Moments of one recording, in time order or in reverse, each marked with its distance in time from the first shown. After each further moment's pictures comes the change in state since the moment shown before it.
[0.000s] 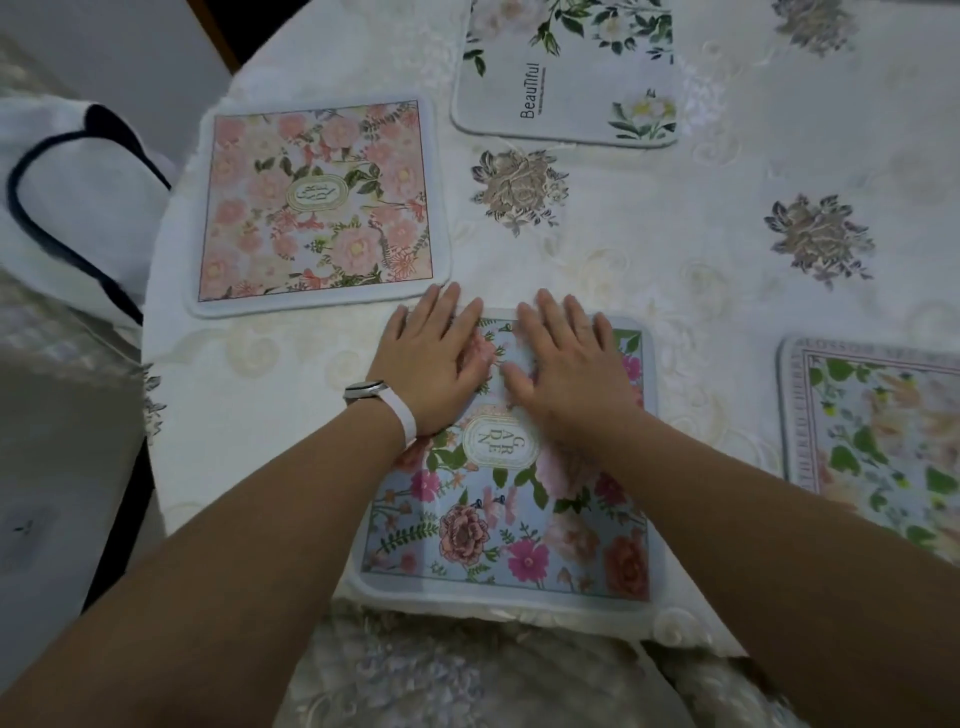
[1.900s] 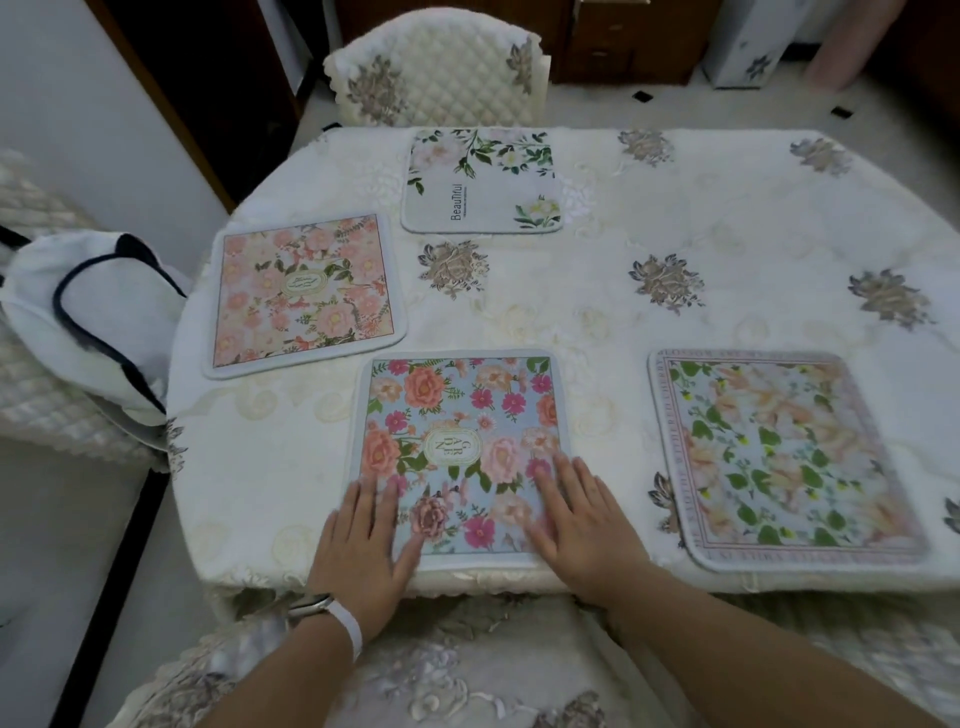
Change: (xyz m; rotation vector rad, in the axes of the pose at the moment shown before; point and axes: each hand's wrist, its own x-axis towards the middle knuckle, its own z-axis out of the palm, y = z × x) left_hand -0.204 0.025 0.028 0.013 -0.140 -0.176; right_hand -0.202 0.021 0.010 0.051 -0.173 0.086
